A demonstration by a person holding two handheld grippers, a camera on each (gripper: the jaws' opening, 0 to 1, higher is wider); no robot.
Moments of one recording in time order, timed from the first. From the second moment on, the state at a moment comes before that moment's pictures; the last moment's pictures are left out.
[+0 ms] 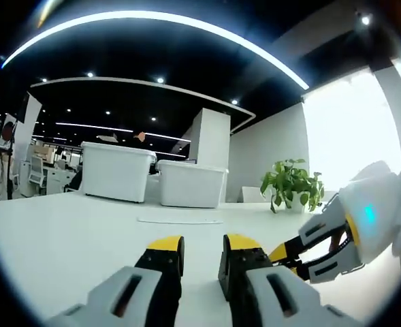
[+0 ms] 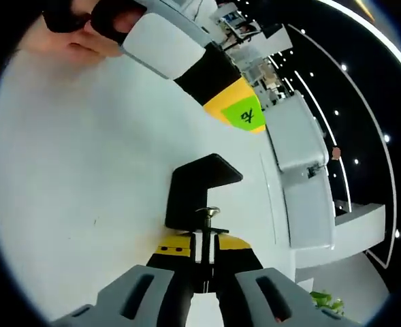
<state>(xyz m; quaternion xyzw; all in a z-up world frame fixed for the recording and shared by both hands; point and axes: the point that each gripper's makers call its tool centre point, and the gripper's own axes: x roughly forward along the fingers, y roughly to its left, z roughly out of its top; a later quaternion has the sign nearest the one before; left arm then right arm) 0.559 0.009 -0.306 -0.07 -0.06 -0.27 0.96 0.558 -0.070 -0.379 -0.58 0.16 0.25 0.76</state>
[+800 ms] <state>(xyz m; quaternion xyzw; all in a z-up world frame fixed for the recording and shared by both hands) 0.560 0.011 -0.305 -0.08 -0.06 -0.27 0.96 0.554 -0.070 -0.372 -0.71 0.07 0.15 0.68</state>
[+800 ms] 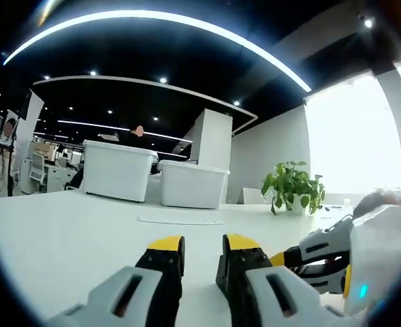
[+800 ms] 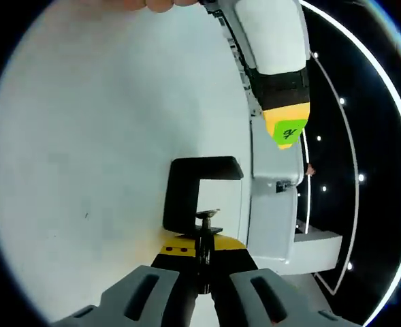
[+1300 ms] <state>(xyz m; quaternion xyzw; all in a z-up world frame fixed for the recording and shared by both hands) 0.564 0.015 -0.306 -0.08 -0.06 -0.26 0.96 0.555 -0.071 -0.371 -0.73 0.00 0.12 0.68</state>
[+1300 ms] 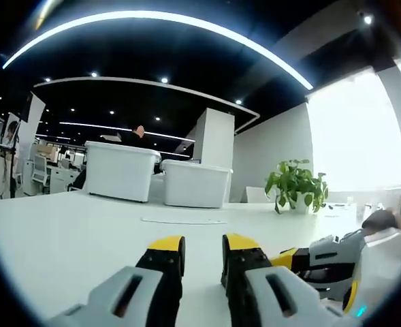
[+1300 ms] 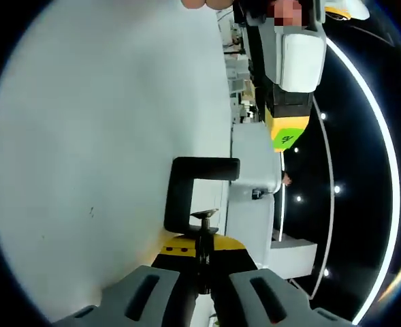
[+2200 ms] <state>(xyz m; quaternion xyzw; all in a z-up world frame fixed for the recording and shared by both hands) 0.568 0.019 -0.305 -0.08 -0.06 -0.24 0.96 0.542 -0.067 -0.353 -0.71 -0.06 0.09 0.69</state>
